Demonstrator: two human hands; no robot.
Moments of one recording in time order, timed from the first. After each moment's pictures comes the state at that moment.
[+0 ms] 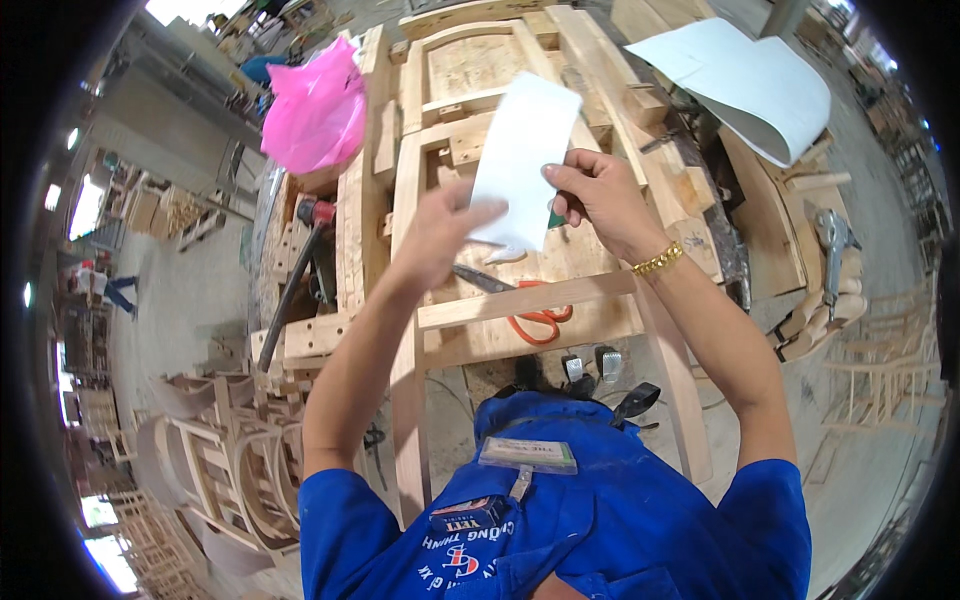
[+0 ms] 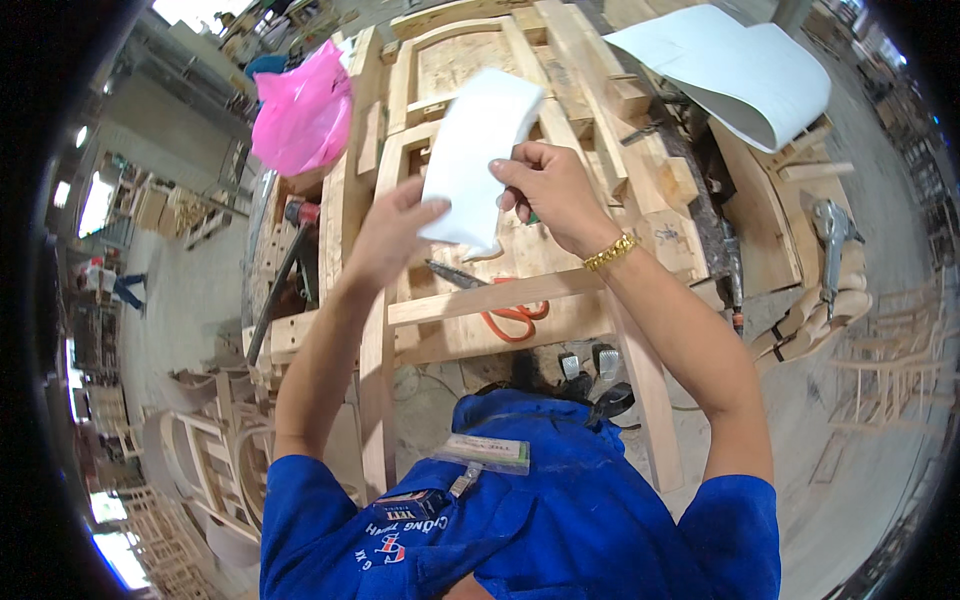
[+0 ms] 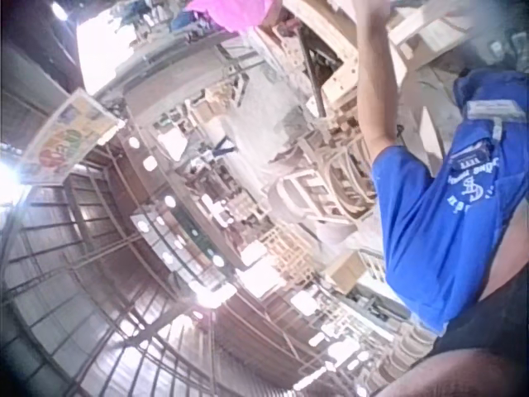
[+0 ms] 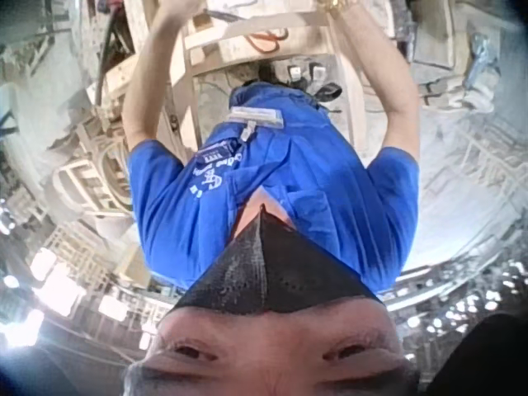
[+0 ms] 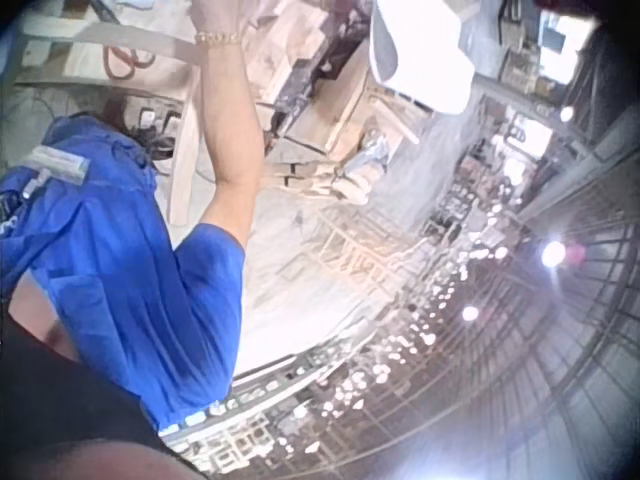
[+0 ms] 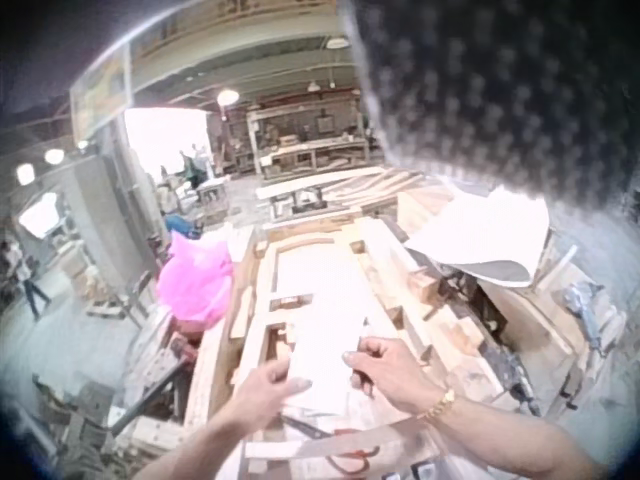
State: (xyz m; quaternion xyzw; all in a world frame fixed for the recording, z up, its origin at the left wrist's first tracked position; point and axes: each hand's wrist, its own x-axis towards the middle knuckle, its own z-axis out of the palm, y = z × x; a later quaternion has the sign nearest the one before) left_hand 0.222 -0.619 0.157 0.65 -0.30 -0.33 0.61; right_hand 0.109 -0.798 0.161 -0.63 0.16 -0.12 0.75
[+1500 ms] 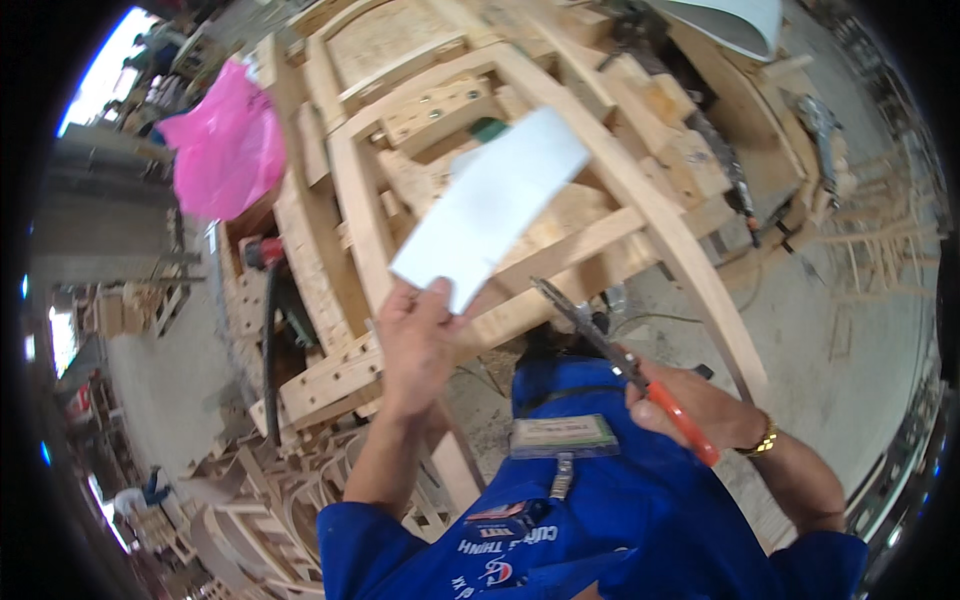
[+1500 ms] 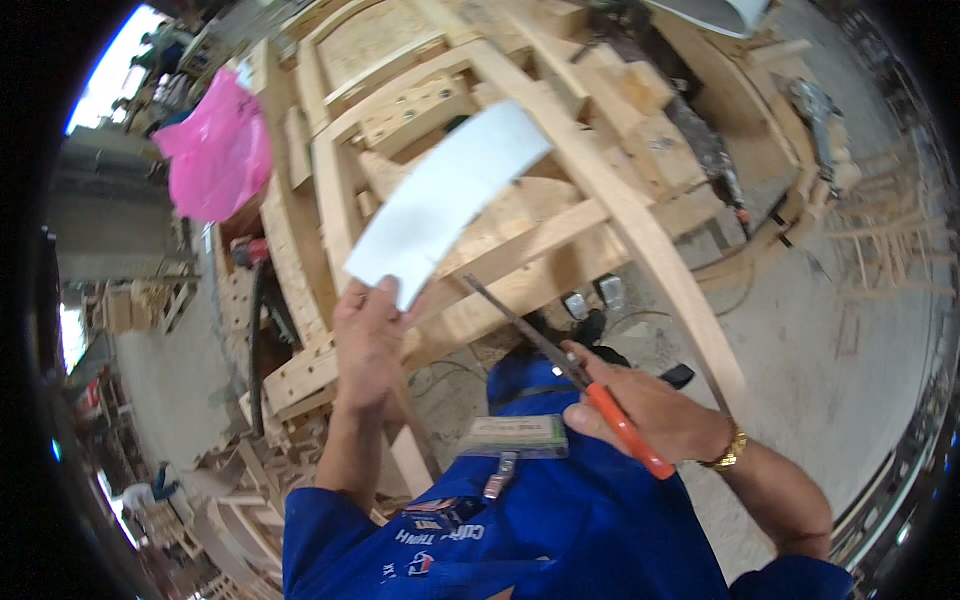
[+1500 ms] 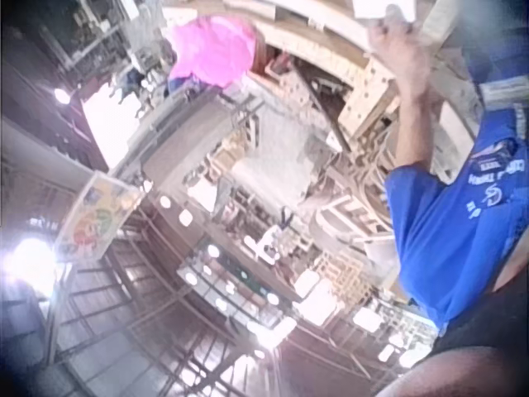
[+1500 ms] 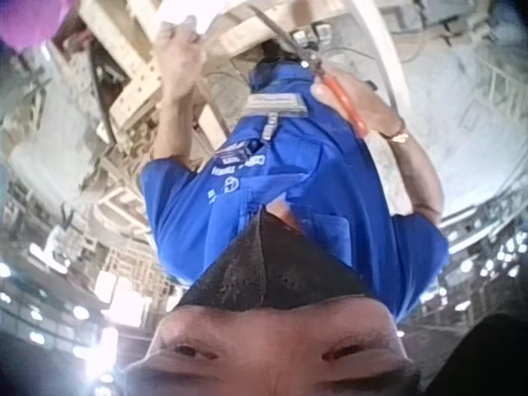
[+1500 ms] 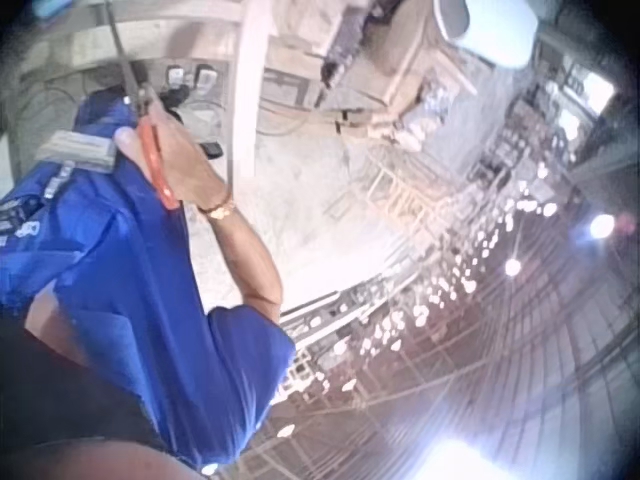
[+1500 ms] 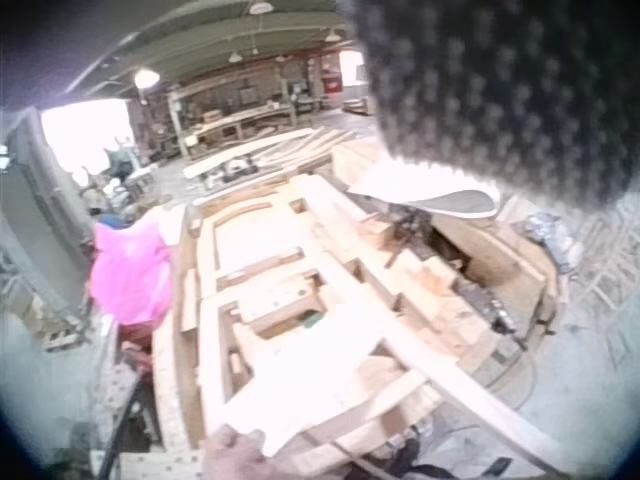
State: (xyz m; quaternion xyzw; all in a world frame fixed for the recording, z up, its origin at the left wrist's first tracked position) left_hand 0.181 -0.534 0.119 0.56 -0.07 -0.41 0.72; right_hand -0.070 -0.681 0.177 -0.75 0.21 0.20 0.60
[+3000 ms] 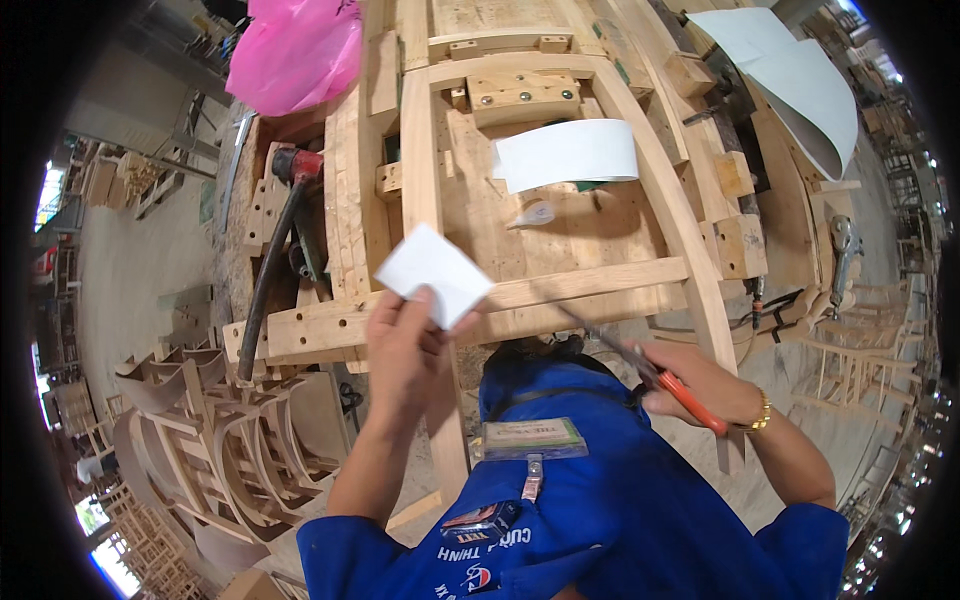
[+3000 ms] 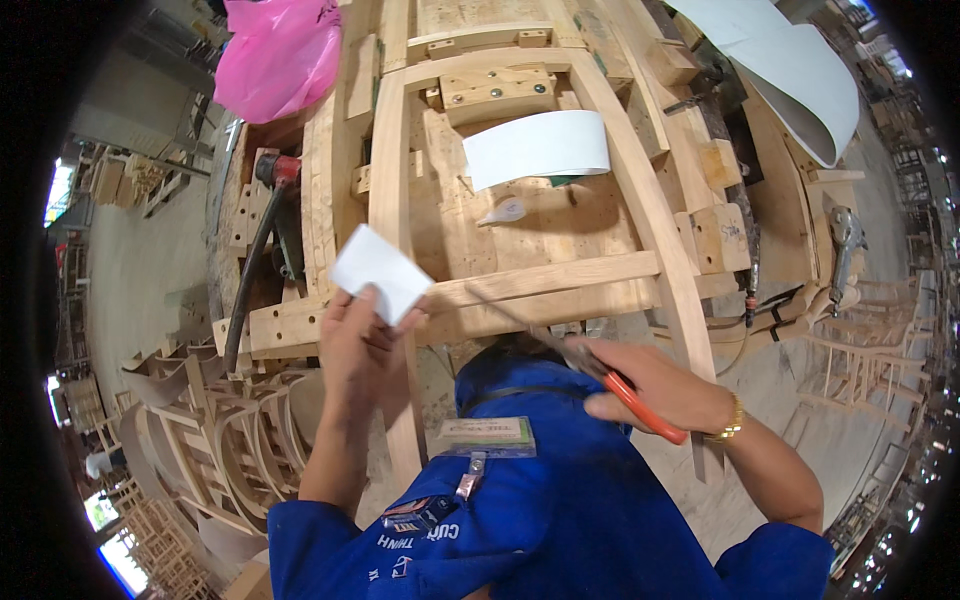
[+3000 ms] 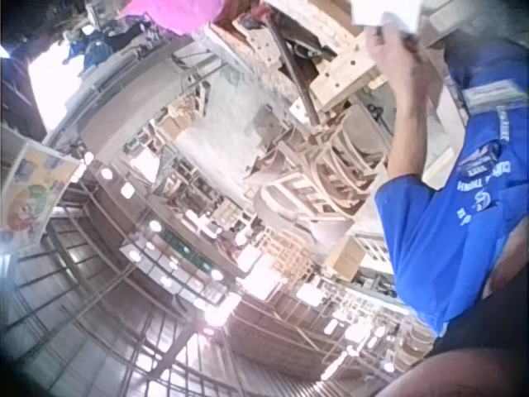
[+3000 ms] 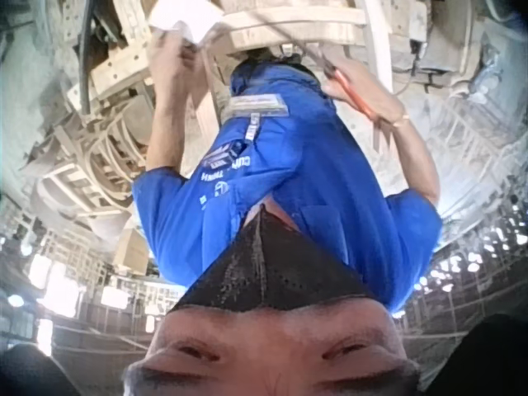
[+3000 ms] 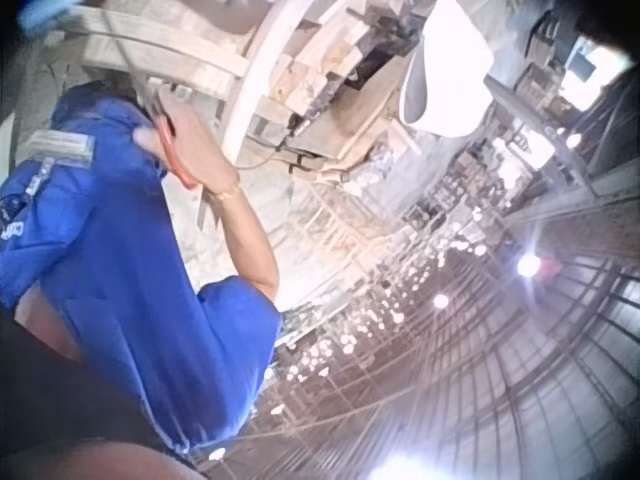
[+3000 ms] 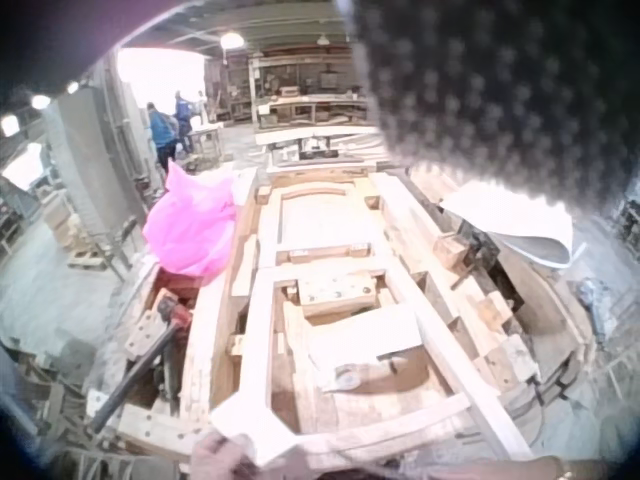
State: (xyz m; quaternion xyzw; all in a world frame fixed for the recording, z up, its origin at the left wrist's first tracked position) left_hand 0.184 -0.474 0.110 0.52 0.08 -0.33 0.78; right_hand -0.006 -0.724 0.160 -0.83 0.06 0.16 0.52
